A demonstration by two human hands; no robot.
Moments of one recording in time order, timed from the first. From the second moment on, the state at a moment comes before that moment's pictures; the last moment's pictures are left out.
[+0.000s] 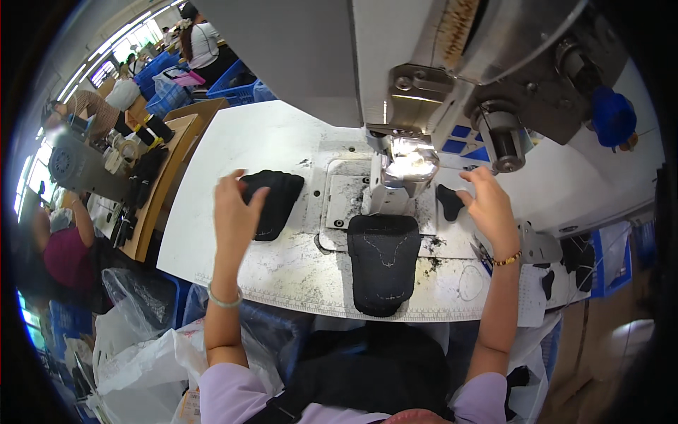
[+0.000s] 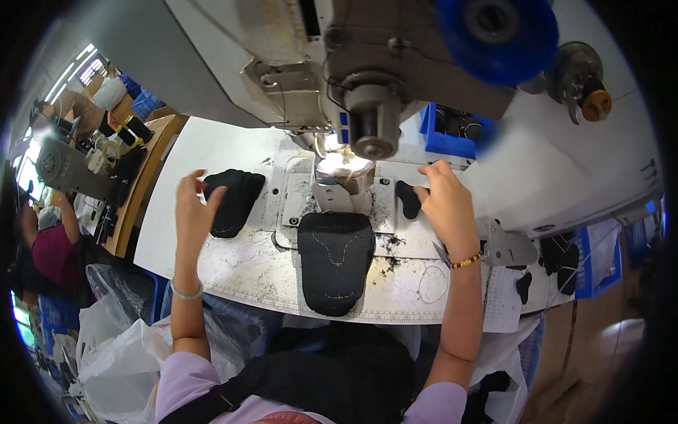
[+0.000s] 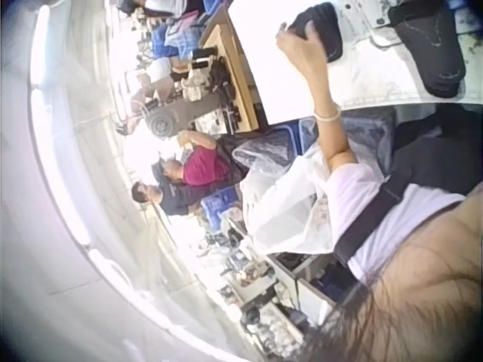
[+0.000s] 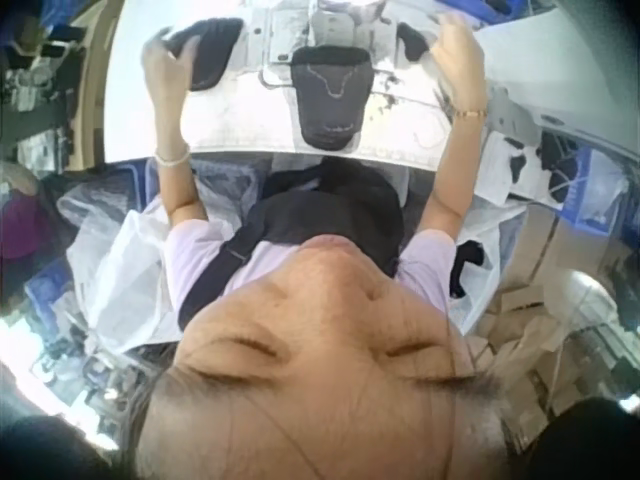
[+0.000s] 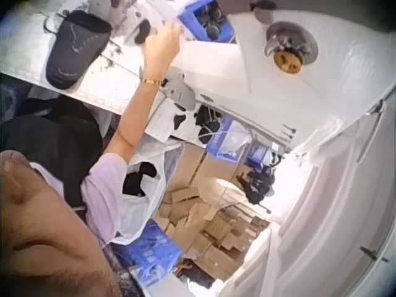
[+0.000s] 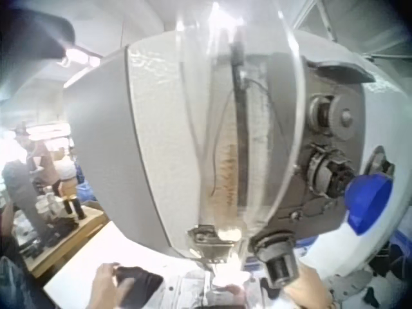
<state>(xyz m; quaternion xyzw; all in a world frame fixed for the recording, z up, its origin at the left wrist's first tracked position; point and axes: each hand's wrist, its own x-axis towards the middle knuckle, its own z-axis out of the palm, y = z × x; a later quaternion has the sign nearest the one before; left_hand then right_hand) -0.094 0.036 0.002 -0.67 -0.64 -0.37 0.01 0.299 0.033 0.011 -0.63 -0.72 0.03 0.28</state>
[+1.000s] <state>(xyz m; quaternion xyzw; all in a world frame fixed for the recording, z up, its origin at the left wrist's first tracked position) 0.017 0.006 0.012 -0.40 -0.20 -0.50 -0.74 0.254 -0.041 0.059 -0.33 -0.64 0.51 0.47</state>
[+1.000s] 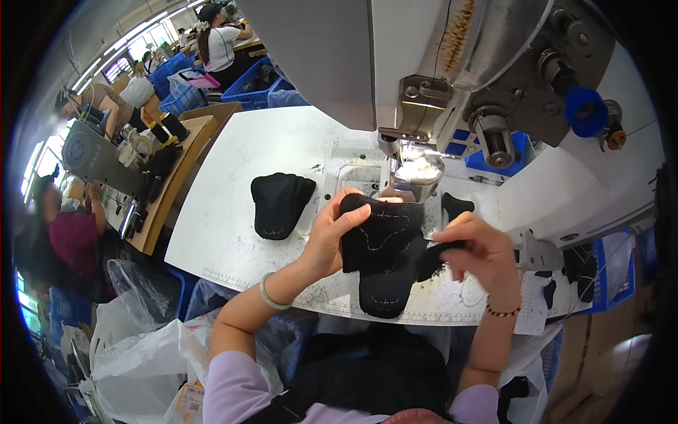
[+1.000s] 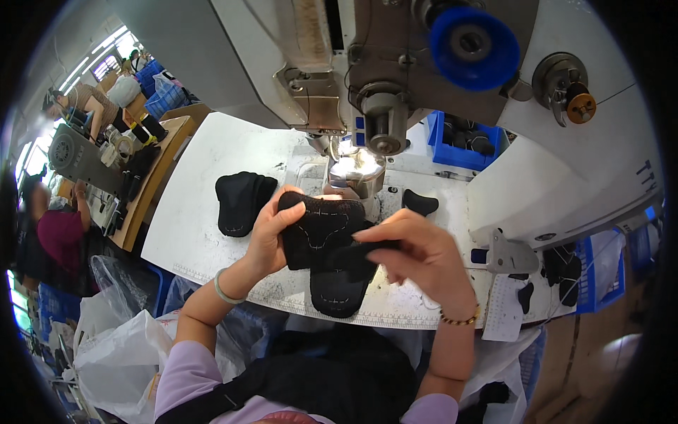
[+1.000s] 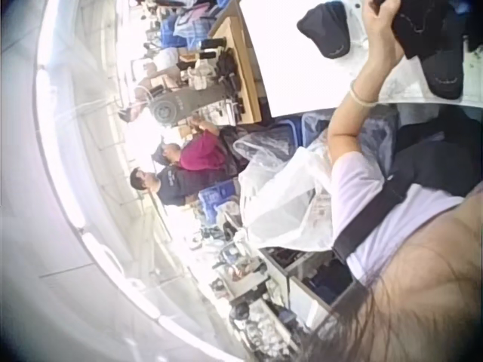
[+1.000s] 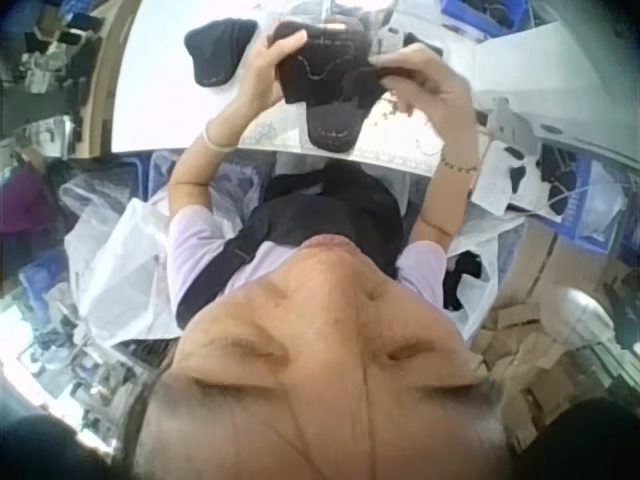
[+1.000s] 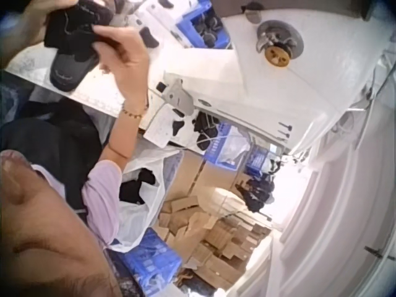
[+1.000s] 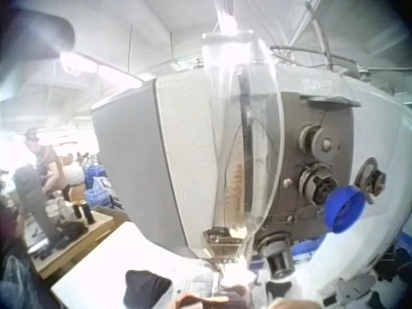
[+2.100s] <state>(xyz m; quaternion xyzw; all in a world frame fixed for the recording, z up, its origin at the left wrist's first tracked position) 0.036 -0.005 0.019 -0.51 -0.29 -0.50 -0.64 0.187 -0.028 0.027 -0.37 -0.56 0.39 0.63</state>
